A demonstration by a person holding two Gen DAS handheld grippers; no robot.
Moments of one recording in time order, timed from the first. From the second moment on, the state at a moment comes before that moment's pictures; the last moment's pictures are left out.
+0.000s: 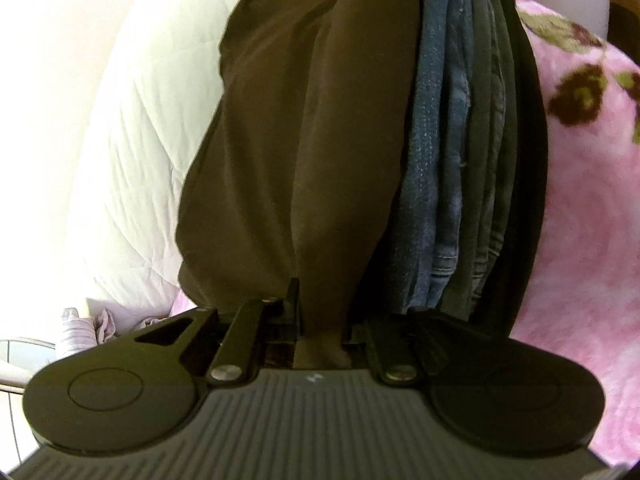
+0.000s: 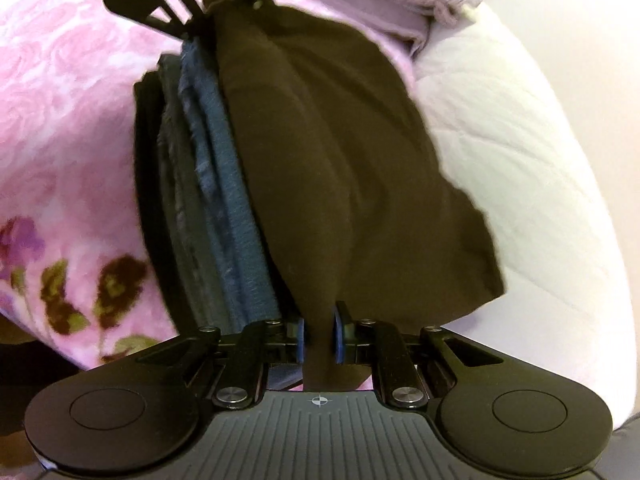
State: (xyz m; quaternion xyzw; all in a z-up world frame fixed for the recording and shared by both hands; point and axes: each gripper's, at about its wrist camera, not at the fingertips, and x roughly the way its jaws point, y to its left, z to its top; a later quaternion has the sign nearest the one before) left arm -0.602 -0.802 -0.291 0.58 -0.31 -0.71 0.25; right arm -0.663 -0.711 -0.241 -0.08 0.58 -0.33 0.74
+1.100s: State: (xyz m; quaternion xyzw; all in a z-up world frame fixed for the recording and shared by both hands) left arm -0.487 -0.844 -0.173 0.48 -0.01 -0.80 0.35; right arm -0.705 -0.789 -0.170 0.09 0.45 -0.43 0.78
